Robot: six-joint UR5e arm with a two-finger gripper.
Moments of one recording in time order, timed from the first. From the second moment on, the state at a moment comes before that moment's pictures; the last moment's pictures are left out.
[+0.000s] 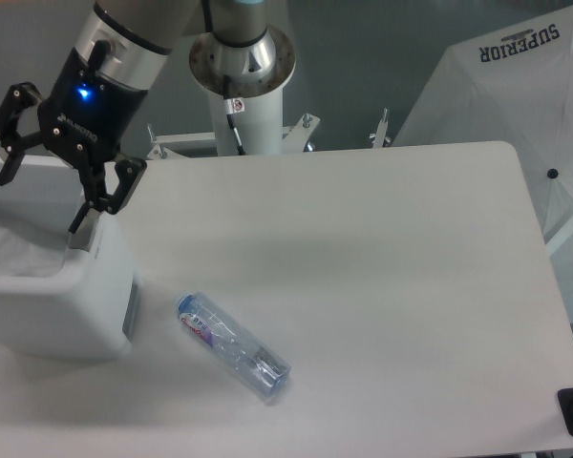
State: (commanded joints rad) arm 2.22 -1.66 -1.52 -1.07 0.89 0.43
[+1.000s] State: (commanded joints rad) arm 2.55 -1.85 -1.50 -1.06 1.02 0.51
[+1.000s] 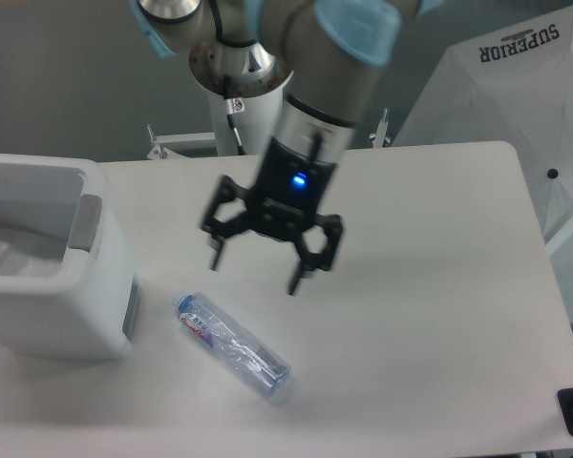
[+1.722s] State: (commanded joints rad) arm 2.47 -2.07 -1.37 -1.15 1.28 0.23
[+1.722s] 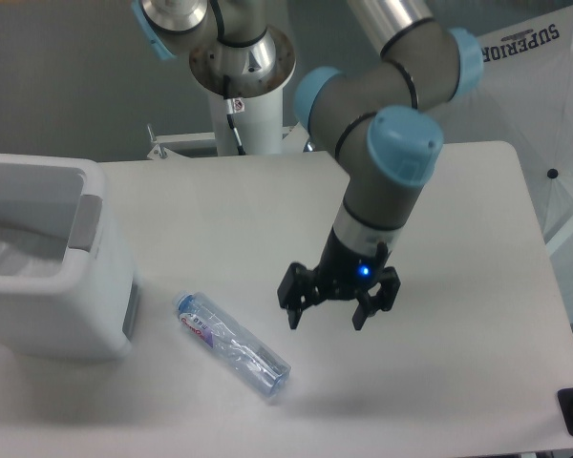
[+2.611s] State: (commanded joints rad) arm 2.34 -2.24 -1.27 -1.32 1.41 -0.08
